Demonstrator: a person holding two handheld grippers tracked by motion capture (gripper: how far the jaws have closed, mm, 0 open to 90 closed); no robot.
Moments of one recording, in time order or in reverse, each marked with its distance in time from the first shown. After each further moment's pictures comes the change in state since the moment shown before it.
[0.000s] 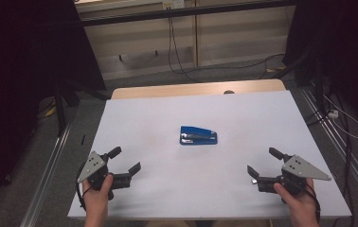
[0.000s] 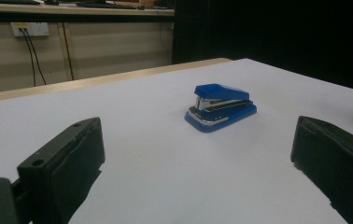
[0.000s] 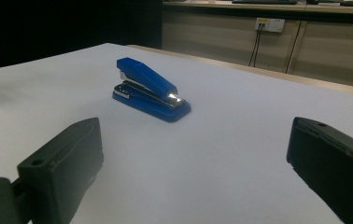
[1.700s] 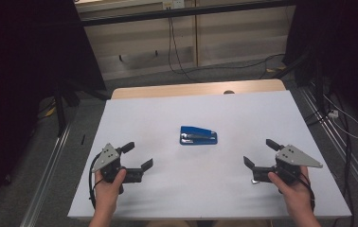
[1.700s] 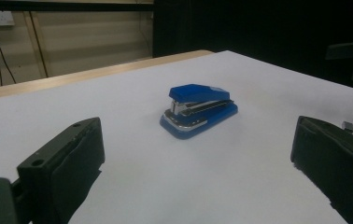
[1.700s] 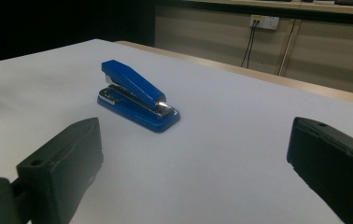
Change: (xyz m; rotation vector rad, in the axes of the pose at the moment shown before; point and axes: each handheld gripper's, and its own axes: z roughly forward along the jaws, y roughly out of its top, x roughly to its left) left arm -0.012 0.012 0.036 0.048 -0.084 -0.003; right arm -0.007 0.016 0.023 0.032 -0.024 -0.022
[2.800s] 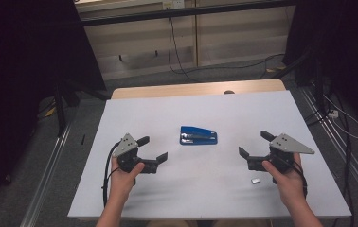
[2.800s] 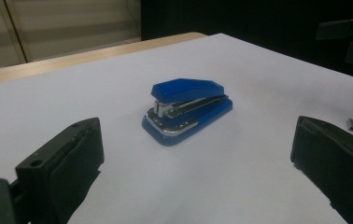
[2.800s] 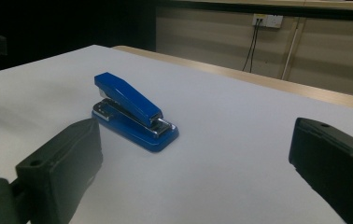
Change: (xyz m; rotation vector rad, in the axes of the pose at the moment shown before) left arm -0.006 0.010 0.047 0.088 -0.048 -0.008; right arm -0.007 0.013 0.025 0.007 0.016 0.027
